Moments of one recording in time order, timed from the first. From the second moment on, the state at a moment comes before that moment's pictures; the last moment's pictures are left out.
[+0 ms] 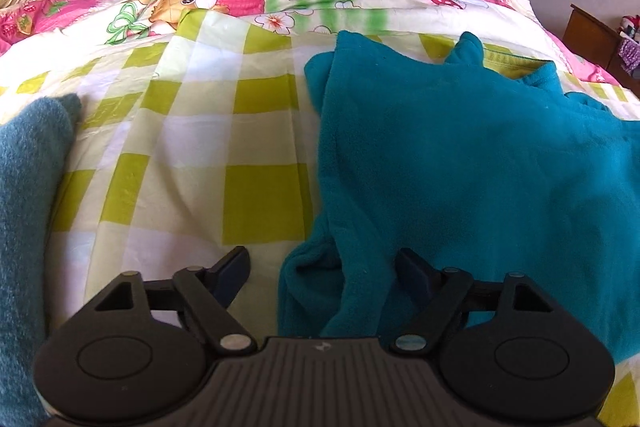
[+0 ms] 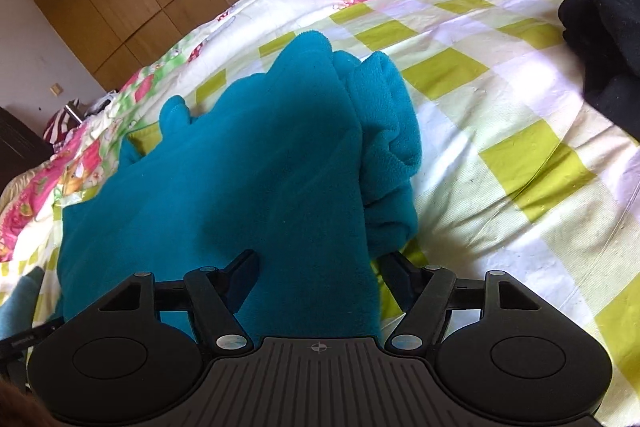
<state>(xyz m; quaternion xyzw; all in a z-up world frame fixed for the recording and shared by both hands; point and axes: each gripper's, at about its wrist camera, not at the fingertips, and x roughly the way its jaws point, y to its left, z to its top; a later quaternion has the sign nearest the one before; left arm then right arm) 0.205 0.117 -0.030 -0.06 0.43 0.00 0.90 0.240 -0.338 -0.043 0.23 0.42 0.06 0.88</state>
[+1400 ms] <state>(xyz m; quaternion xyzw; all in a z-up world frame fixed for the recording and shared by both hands) 0.044 -0.021 0.034 0.04 0.37 -0.07 0.92 0.140 -0.377 -0.003 0.19 0.36 0.07 0.91</state>
